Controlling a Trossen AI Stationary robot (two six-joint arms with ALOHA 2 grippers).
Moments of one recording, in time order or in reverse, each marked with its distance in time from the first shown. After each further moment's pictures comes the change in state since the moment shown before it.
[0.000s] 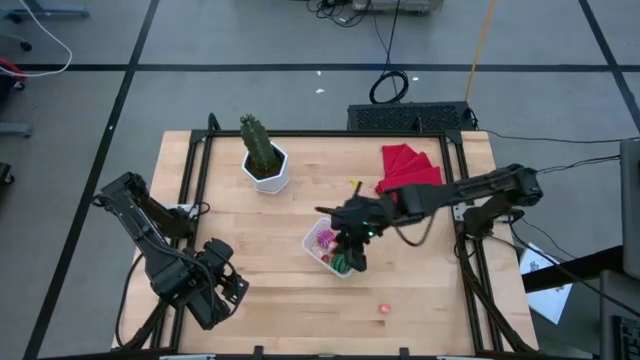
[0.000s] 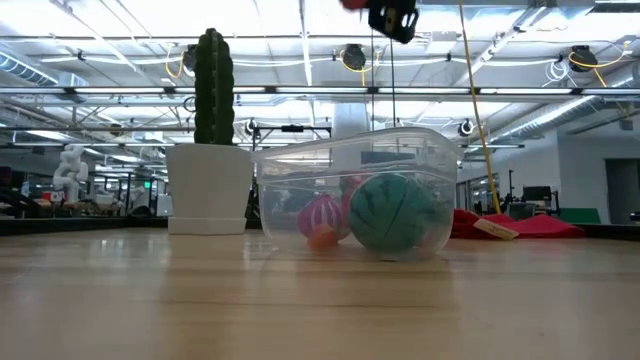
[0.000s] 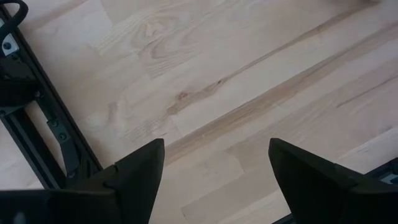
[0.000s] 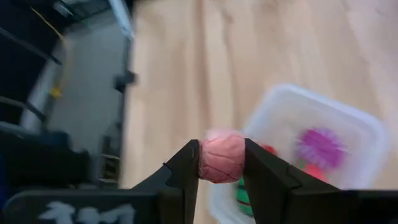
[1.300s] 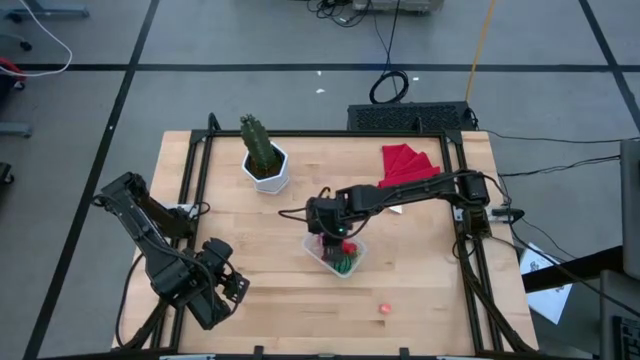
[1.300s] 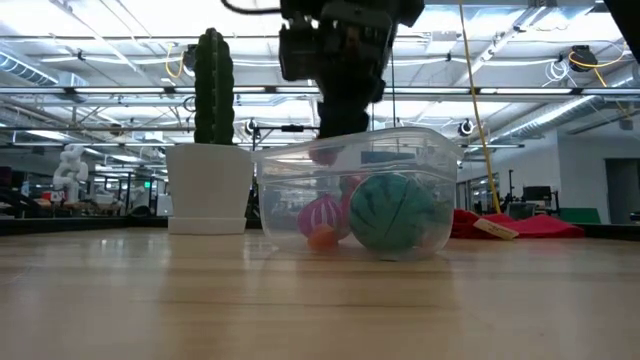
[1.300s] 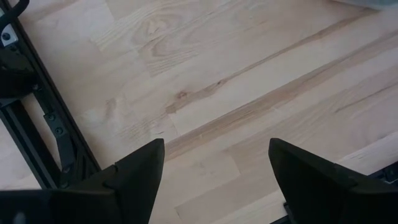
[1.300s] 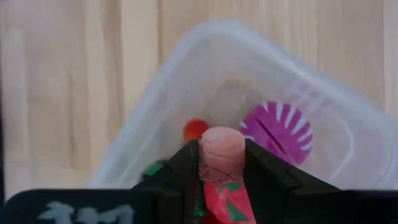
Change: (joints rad) left arm 0.000 0.000 0.000 0.000 0.000 -0.044; right arm -0.135 0.390 0.170 -0.178 -0.071 -0.264
